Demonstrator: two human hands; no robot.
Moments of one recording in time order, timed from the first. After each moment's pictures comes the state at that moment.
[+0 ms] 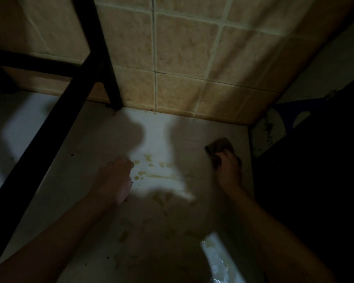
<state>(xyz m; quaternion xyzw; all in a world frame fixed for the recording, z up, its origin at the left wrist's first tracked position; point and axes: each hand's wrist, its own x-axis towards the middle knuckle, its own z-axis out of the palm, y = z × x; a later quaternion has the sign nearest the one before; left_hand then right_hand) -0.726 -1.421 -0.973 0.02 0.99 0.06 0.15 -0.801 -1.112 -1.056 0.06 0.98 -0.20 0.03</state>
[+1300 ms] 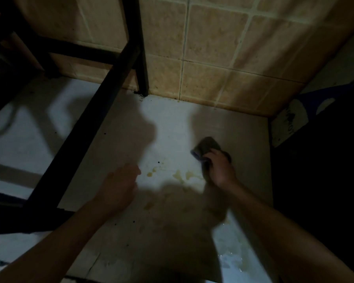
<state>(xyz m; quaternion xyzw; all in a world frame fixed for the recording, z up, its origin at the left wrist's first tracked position) -0.637 -1.464 -0.990 0.02 0.98 0.10 0.17 -0.747 -1.178 -1.048 -0.10 0.96 -0.24 0.09</state>
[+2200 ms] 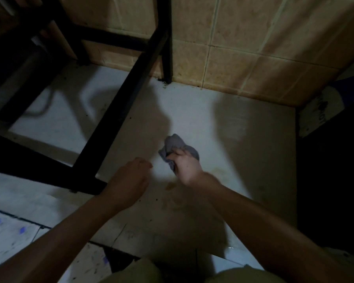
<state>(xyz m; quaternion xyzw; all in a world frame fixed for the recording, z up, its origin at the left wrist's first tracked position) -0.586 -1.488 -0.974 0.04 0.98 0.11 0.17 -0.691 -1.318 -1.047 -0.30 0.91 -0.19 0.20</state>
